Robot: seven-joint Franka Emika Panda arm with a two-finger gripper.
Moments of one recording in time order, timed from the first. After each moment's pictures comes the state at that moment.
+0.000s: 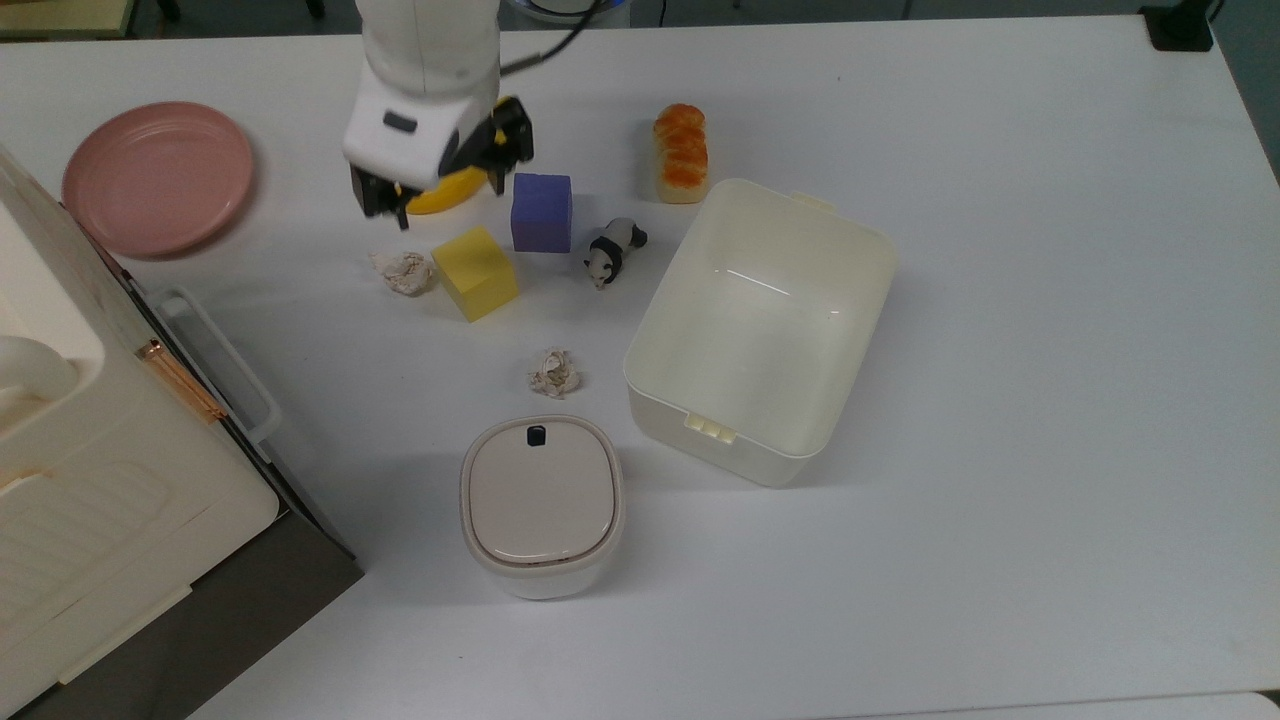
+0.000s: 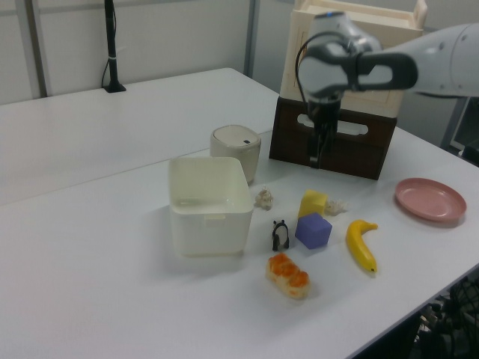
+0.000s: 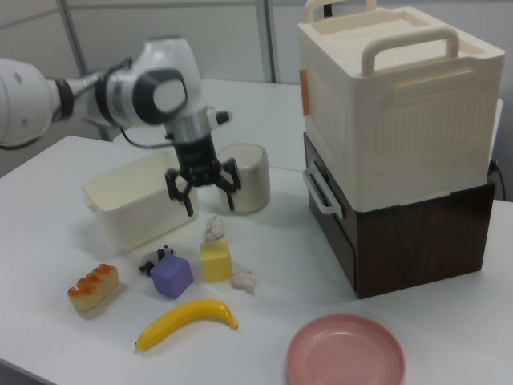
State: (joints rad) arm 0.02 0.22 -0.08 -1.72 -0.15 1.88 -0.51
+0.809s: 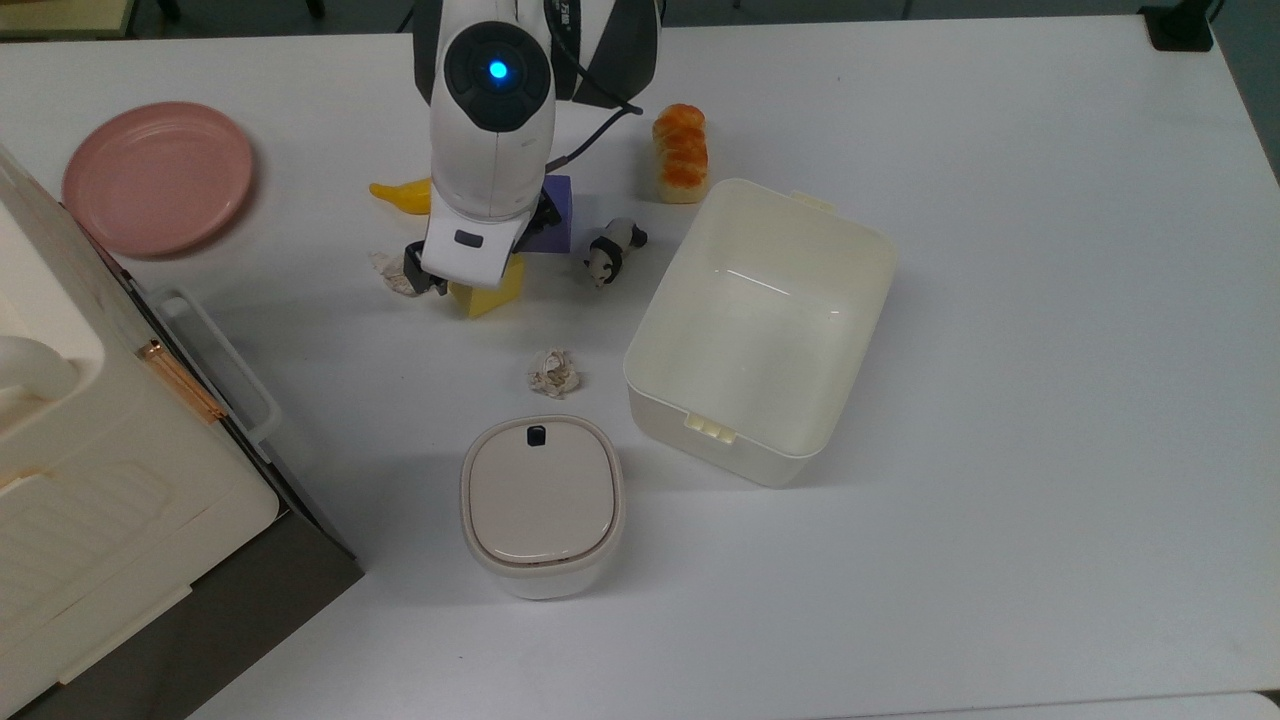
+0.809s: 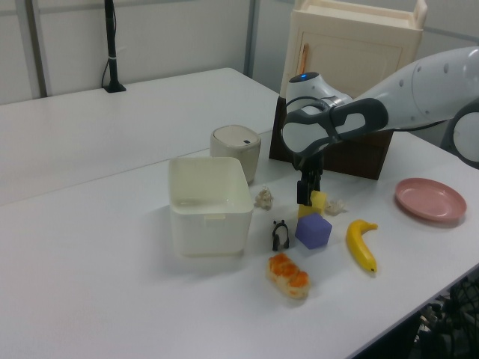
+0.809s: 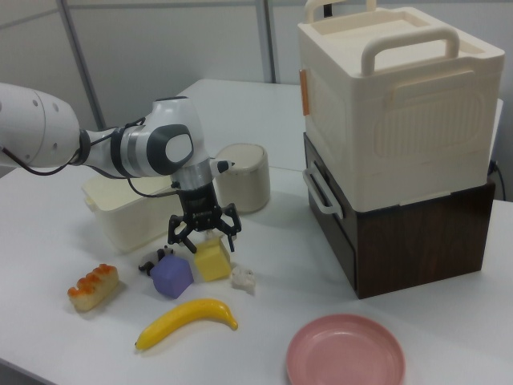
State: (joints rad) arm 0.05 0.34 -0.08 -1.84 -0.20 2.04 -0.53
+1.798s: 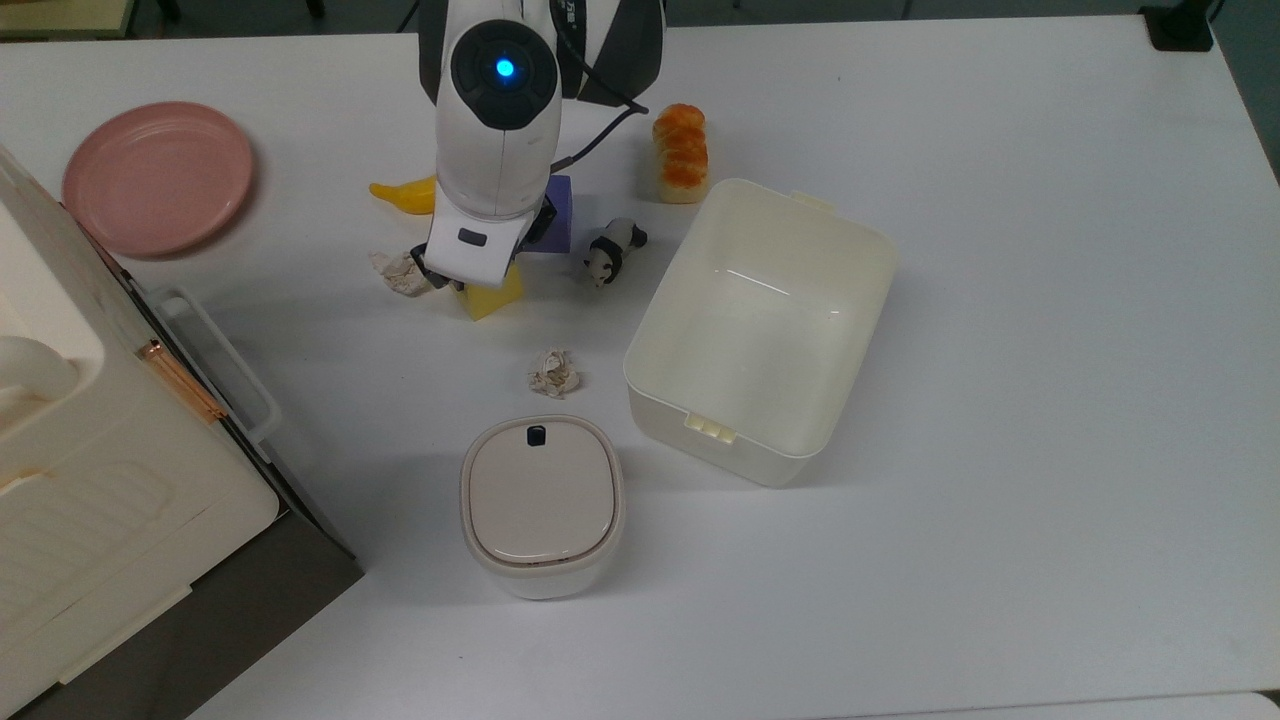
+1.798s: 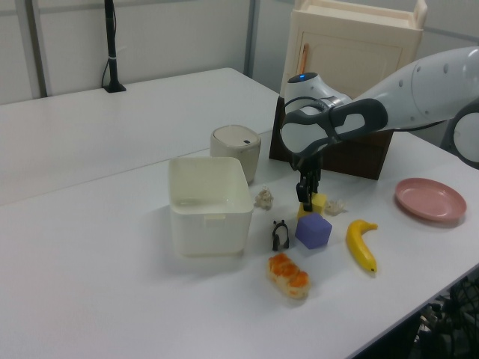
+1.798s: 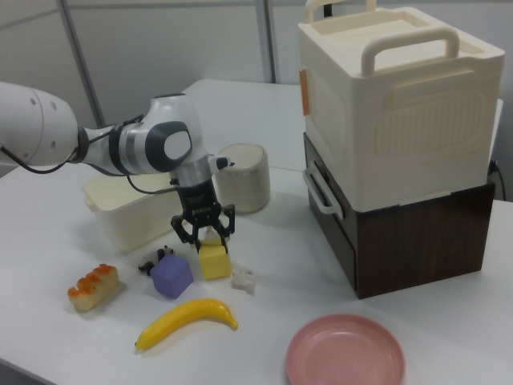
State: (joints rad) arm 0.05 0.33 -0.08 -1.84 -0.21 2.04 -0.50
